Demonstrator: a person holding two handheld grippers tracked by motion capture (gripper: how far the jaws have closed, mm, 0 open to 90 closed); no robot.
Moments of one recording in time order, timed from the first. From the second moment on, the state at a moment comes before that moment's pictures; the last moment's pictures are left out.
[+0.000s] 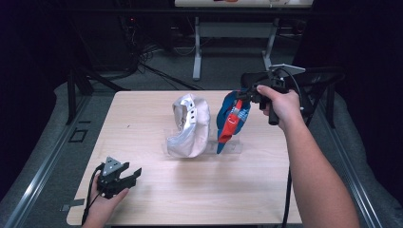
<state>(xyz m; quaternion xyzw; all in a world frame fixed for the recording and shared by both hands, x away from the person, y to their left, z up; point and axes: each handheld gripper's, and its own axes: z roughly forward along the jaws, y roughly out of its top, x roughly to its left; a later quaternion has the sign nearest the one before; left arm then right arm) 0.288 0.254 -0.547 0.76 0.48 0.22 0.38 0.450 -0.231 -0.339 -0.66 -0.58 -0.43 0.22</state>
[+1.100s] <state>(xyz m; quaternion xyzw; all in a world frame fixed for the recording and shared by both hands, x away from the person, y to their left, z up) 0.286 0.257 -0.548 0.76 0.48 0.22 0.38 0.406 -0.235 -0.338 -0.66 -0.67 -0.34 0.04</state>
